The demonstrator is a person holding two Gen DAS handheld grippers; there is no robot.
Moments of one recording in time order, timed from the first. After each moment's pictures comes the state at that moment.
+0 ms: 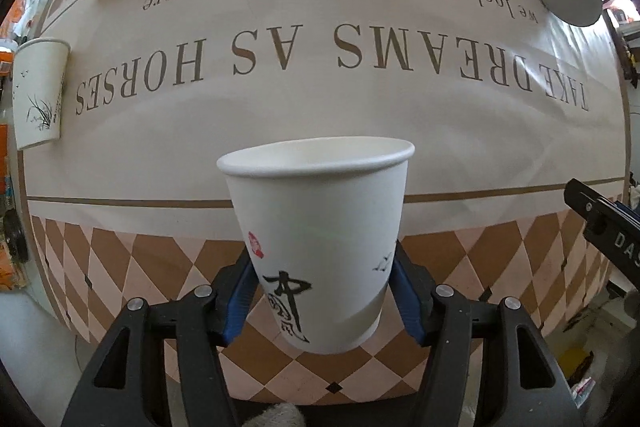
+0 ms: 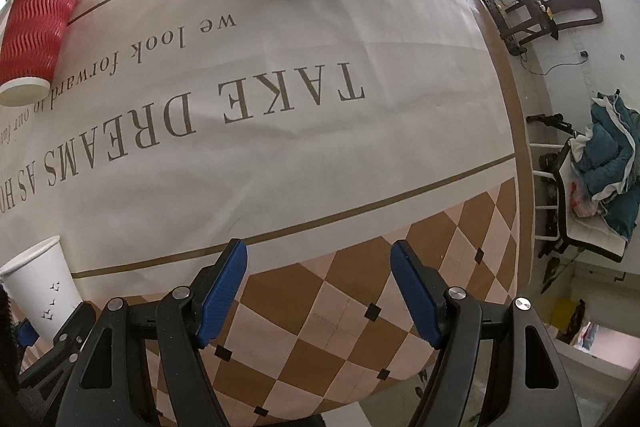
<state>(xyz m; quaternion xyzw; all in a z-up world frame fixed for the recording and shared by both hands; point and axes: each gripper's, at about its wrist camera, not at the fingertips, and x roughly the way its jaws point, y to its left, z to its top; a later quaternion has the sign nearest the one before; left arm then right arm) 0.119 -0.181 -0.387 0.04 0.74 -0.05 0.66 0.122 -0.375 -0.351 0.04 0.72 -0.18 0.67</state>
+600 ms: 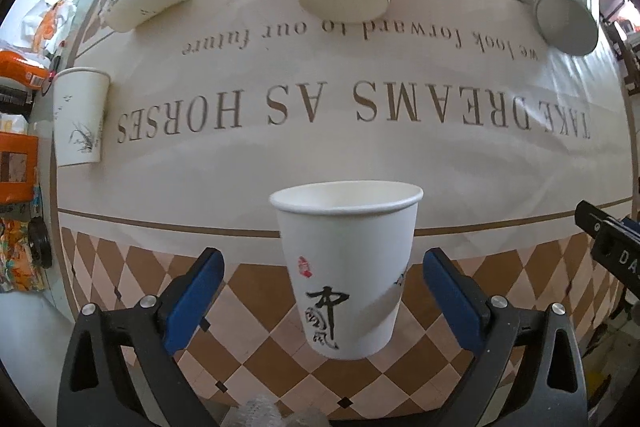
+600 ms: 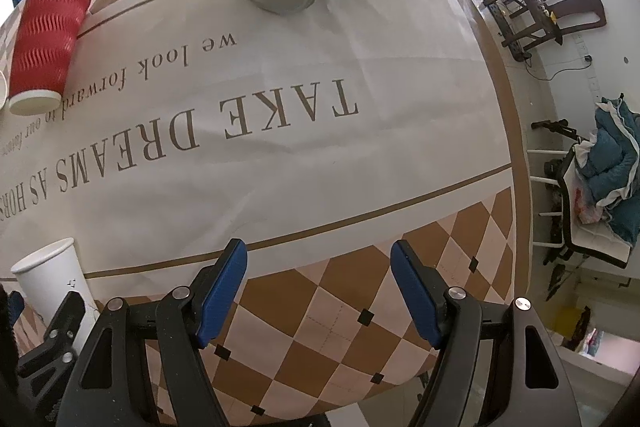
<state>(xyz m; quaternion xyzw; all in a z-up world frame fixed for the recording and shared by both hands) 0.121 -0.177 -0.342 0.06 0.70 -0.02 0.72 0.123 -0.392 -0.336 0.05 0.71 -0.17 0.68</state>
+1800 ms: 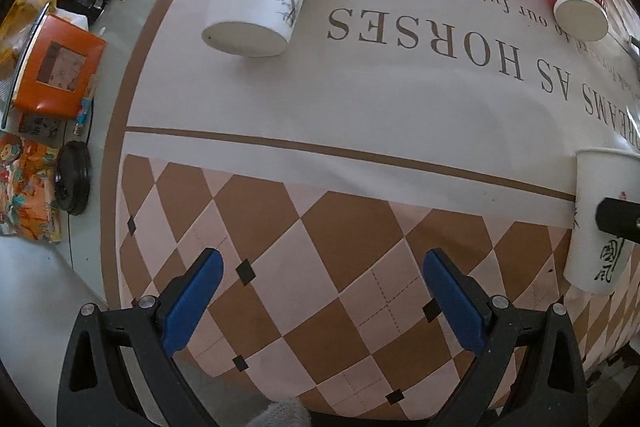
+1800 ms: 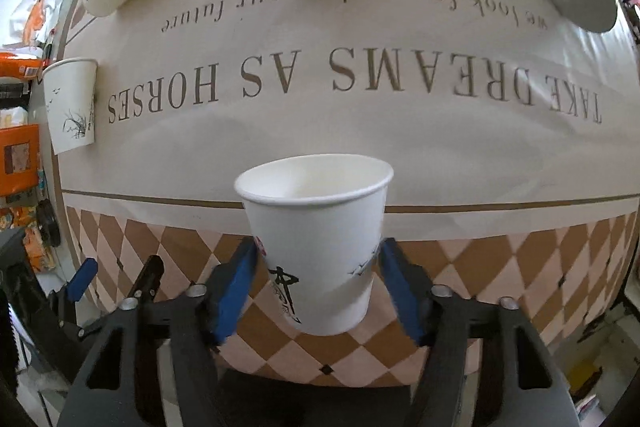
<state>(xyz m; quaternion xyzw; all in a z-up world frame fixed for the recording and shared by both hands) 0.085 0.009 -0.371 0.03 0.69 0.07 0.72 0.139 -0.213 -0.339 0.10 0.76 0.03 0.64</state>
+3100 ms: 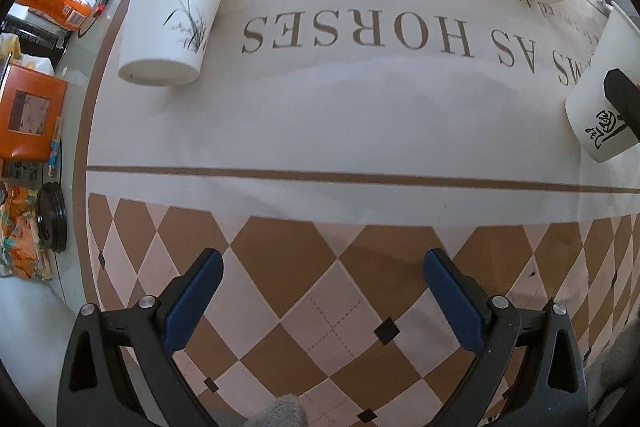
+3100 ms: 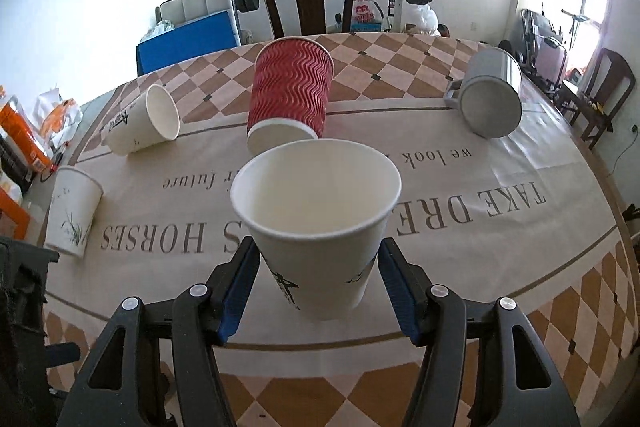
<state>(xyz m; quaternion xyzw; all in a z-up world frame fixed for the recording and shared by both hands) 0.089 -0.037 -0.387 0.06 0.69 0.03 0.72 0.100 -0.226 -0.312 0.08 0.44 -0.06 0.89</state>
